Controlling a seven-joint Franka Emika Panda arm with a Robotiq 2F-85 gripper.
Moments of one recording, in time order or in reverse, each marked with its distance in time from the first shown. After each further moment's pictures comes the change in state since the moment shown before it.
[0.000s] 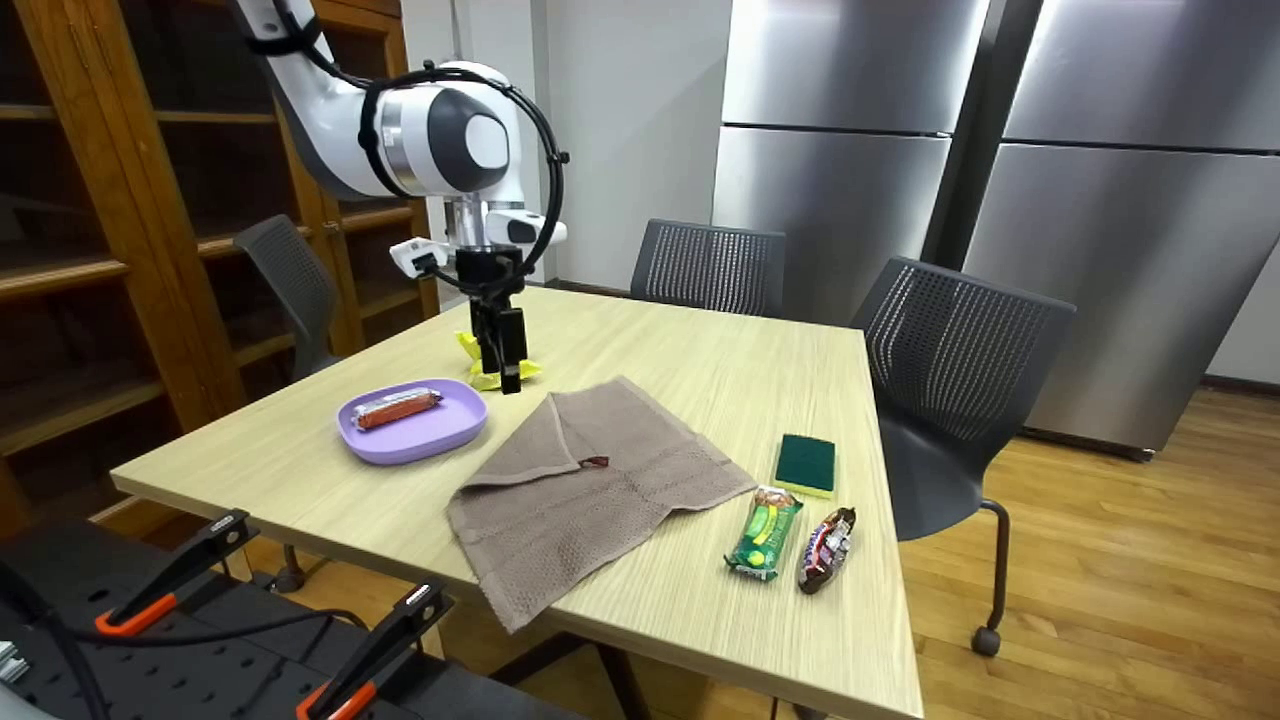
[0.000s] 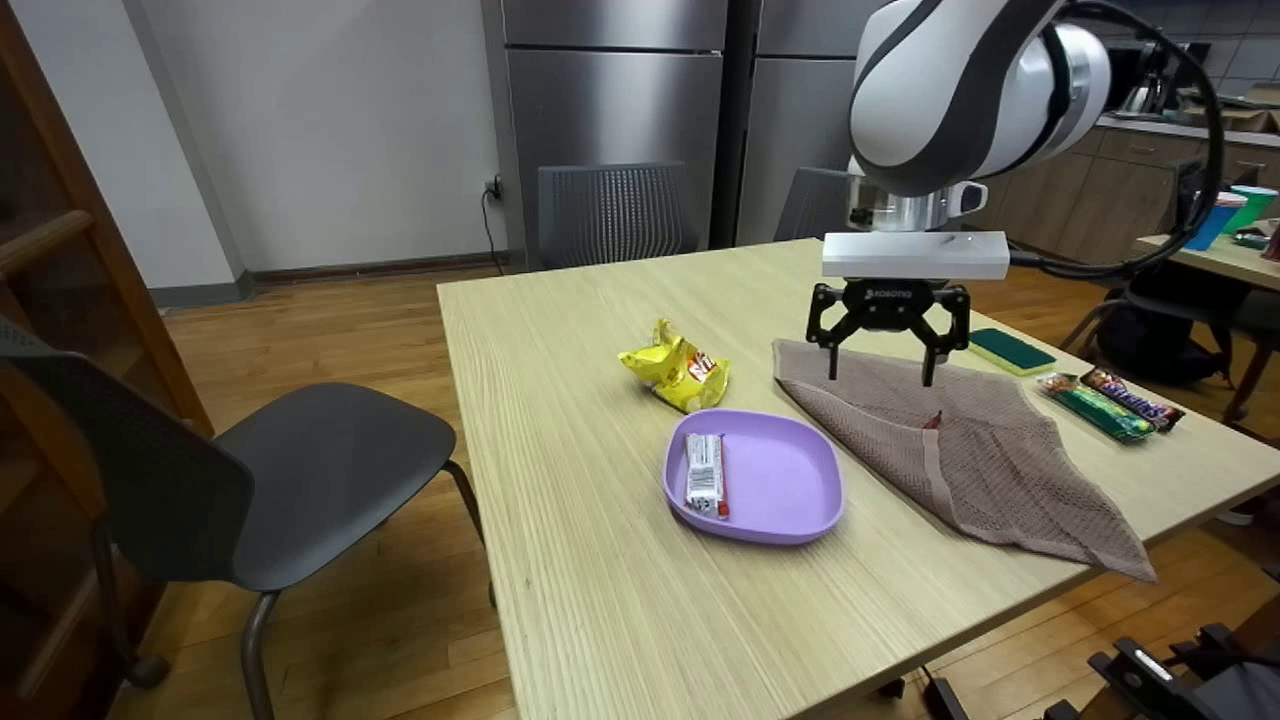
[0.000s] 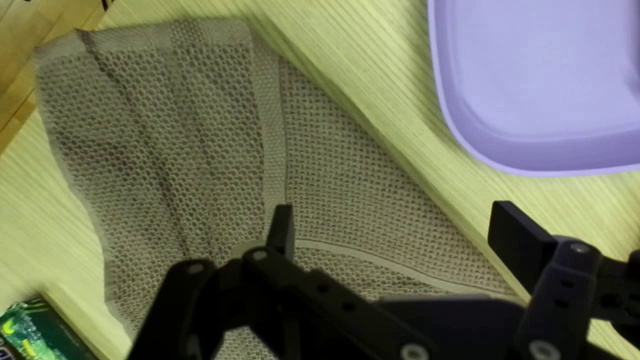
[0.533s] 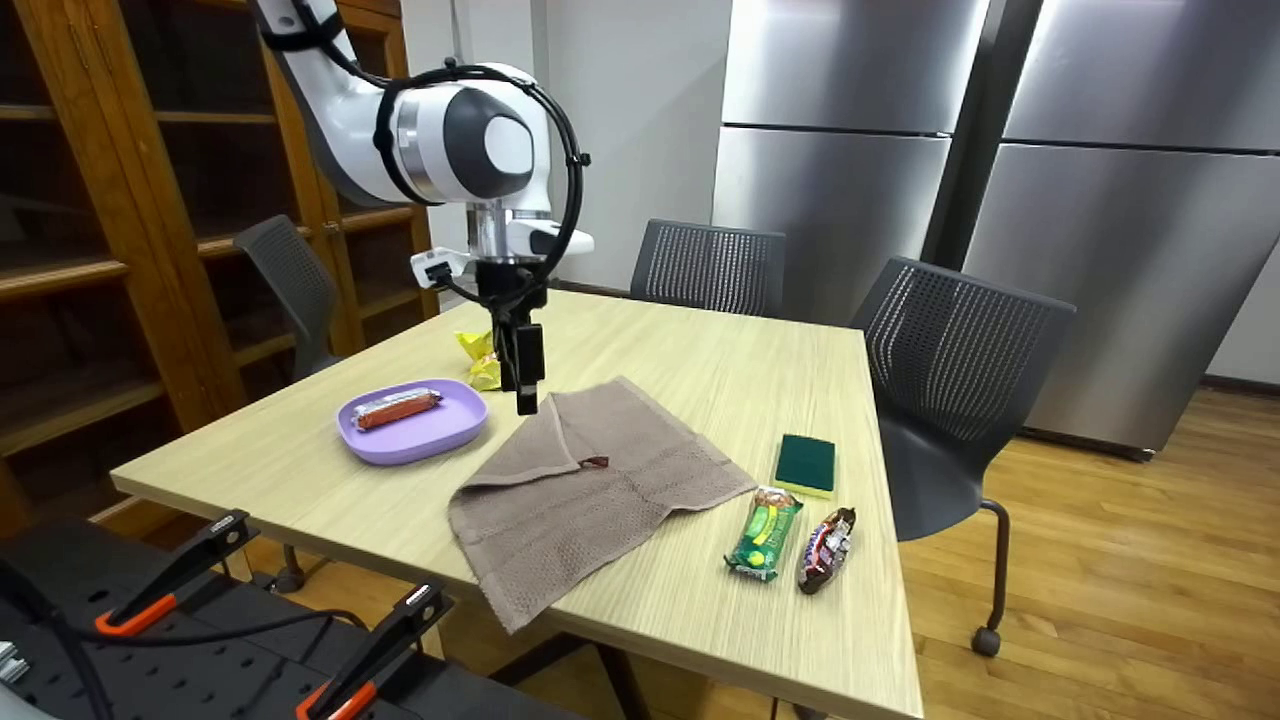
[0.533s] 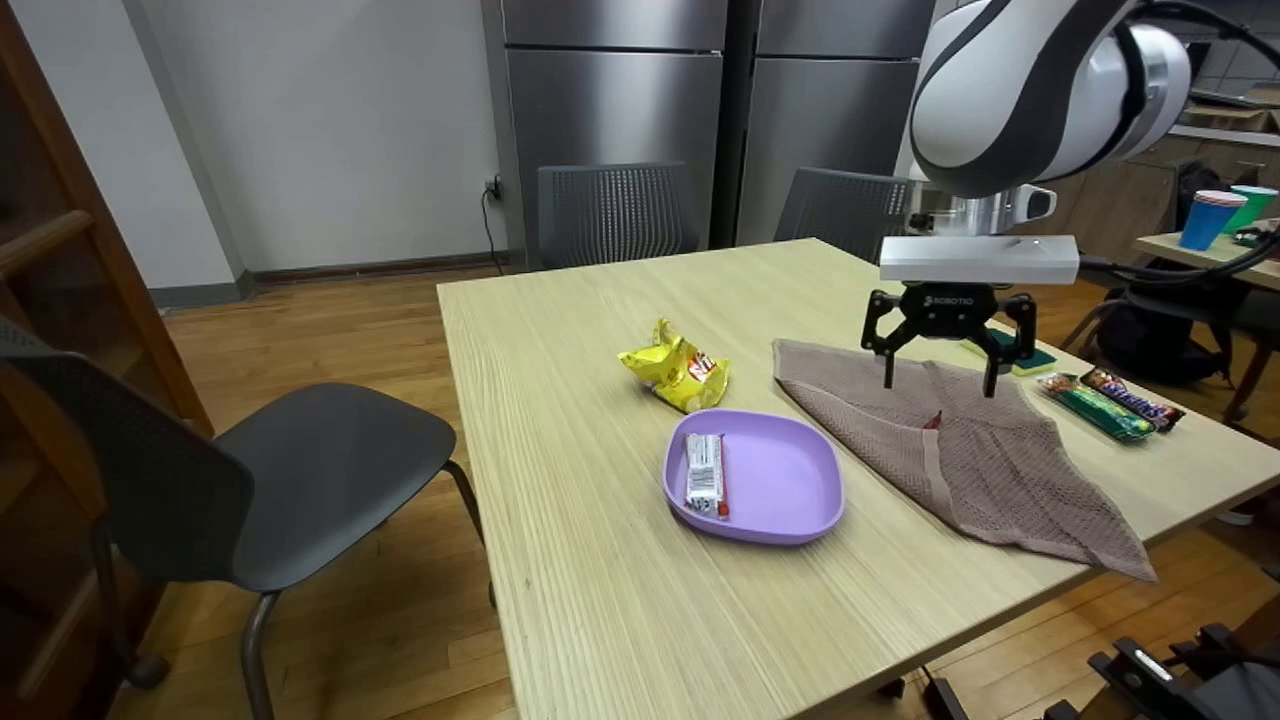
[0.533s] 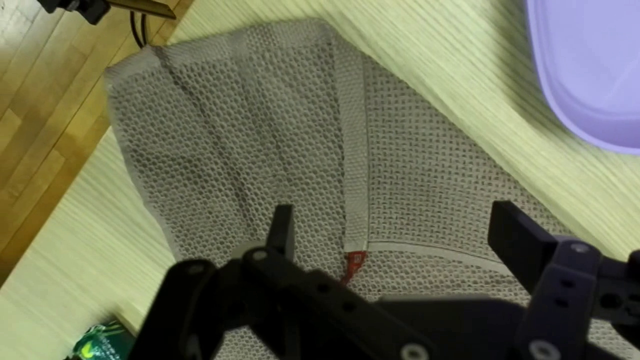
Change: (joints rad) arm -0.061 -0.045 -0.028 -0.082 -0.002 0.003 0.000
